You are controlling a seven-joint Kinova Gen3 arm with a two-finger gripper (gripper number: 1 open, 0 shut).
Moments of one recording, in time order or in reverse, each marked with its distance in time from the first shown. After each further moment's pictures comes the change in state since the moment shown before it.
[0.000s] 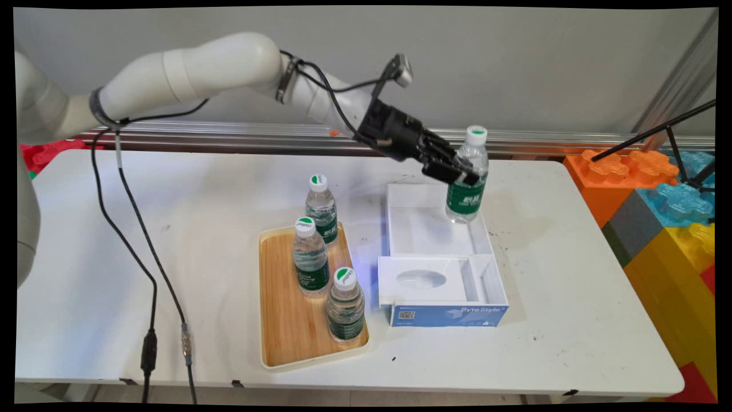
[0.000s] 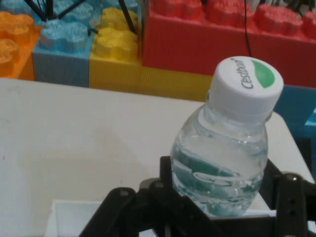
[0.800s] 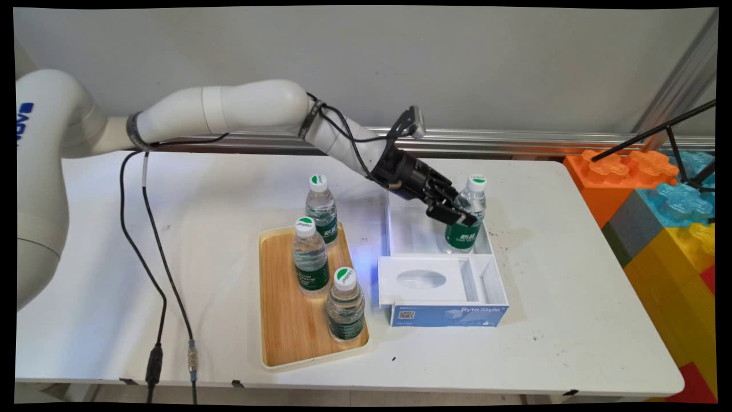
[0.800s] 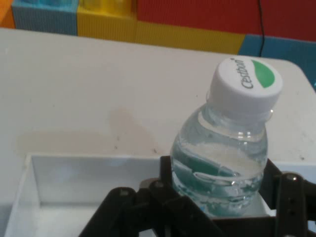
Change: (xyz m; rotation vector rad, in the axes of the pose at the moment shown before) arm -0.057 -0.014 0.057 -0.019 -0.075 0.022
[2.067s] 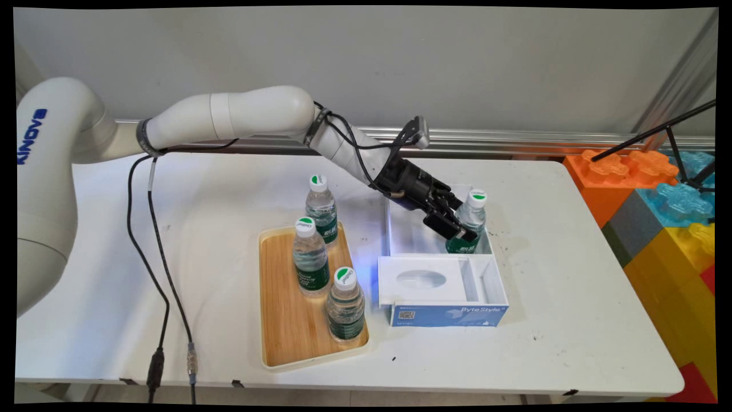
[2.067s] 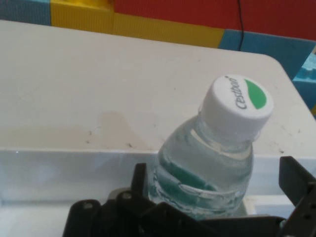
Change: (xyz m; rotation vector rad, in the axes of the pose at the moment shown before) arm -0.009 0.003 0.015 -0.058 -0.017 -0.014
